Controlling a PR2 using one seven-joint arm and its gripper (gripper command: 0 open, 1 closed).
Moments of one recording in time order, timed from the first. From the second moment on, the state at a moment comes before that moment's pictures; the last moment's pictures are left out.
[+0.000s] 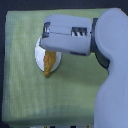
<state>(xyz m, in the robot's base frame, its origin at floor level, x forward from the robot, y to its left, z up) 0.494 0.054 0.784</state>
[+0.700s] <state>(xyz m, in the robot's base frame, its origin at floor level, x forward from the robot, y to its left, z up) 0.496 0.052 0.792</state>
